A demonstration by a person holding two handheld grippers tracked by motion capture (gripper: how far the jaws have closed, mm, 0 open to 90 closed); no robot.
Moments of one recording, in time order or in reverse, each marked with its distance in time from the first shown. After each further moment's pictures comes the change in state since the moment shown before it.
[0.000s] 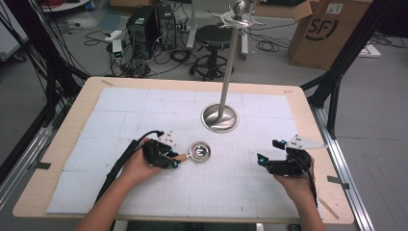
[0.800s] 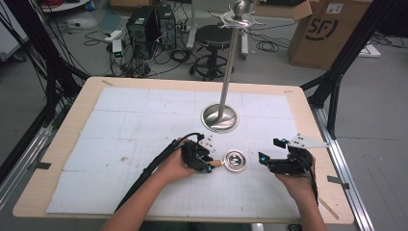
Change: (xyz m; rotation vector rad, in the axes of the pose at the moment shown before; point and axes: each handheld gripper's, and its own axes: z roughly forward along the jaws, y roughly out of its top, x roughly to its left) left arm -0.036 0.080 0.063 0.006 -0.135 0.157; right arm -0.004 0.002 -0.002 -0.023 0.014 0.004
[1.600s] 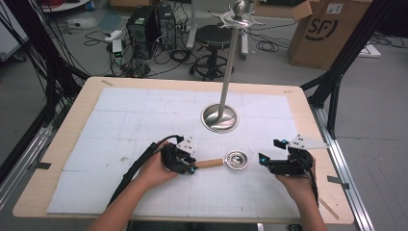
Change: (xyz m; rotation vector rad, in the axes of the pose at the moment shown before) left arm -0.003 -0.047 -0.035 -0.023 0.066 -0.042; right arm 0.001 -0.002 -0.001 0.006 -0.006 0.000
